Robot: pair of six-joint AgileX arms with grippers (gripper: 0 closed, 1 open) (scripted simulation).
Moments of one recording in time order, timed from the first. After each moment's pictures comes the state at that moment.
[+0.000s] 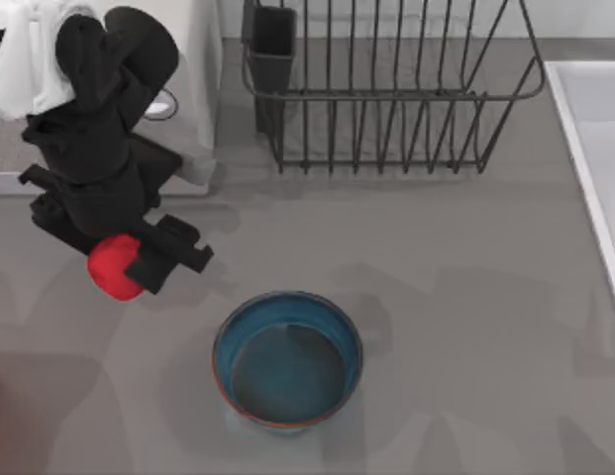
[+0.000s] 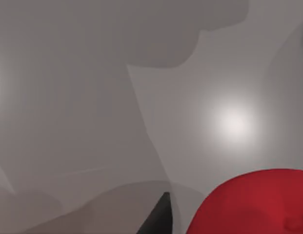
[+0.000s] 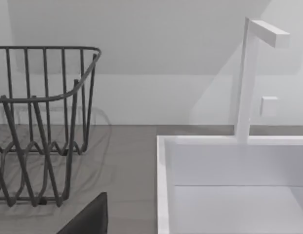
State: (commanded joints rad) left arm -0.39 1.77 1.35 -1.13 0.00 0.18; right arm 0.00 0.00 0.00 0.00 0.00 0.00
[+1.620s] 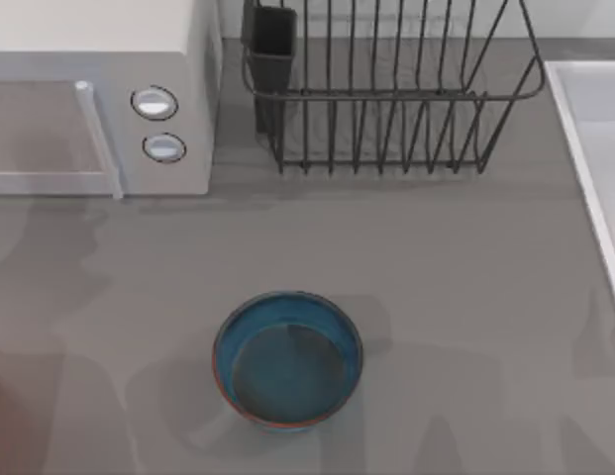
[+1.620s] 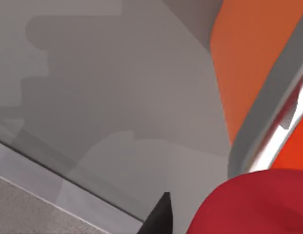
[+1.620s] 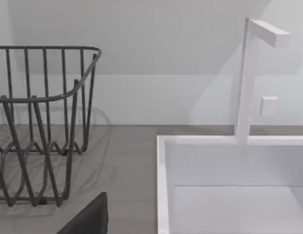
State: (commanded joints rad) left arm 0.01 1.43 1.32 -1.31 -0.11 2.48; right arm 0.00 0.00 0.00 0.00 0.00 0.00
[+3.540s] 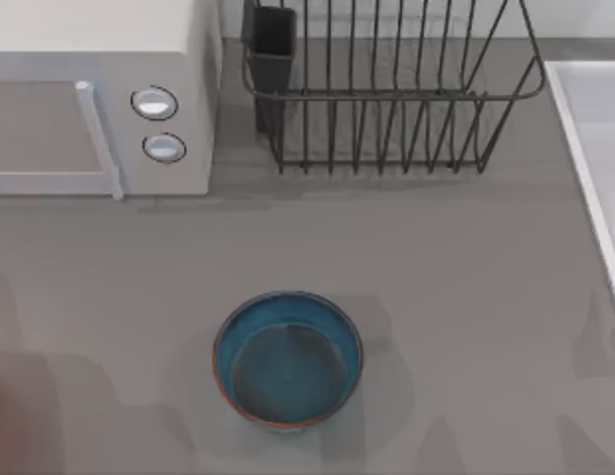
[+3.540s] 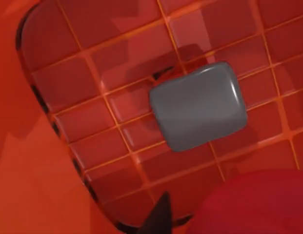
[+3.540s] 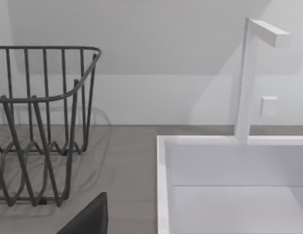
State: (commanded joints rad) left arm 0.42 1.35 0.99 -1.20 -0.05 3.58; right arm 0.00 0.00 0.00 0.00 0.00 0.00
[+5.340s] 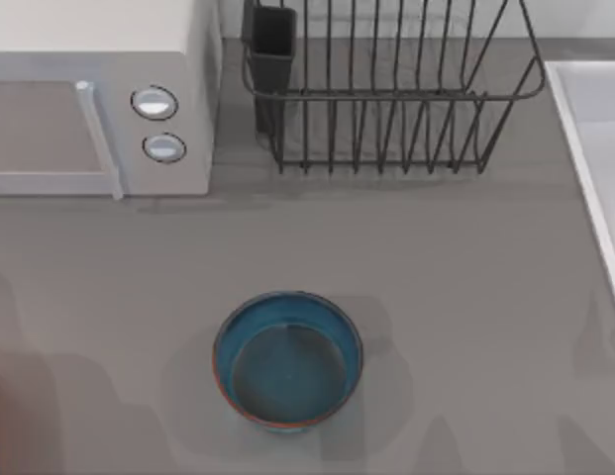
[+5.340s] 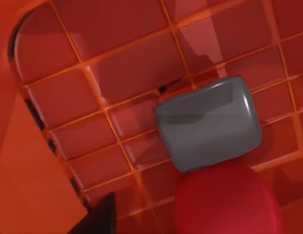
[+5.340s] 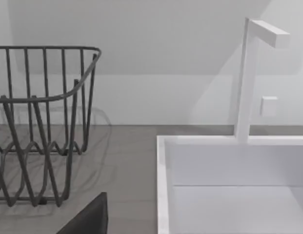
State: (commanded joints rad) left arm 0.43 1.35 0.92 -1.12 -0.04 3.58; right arm 0.00 0.00 0.00 0.00 0.00 0.00
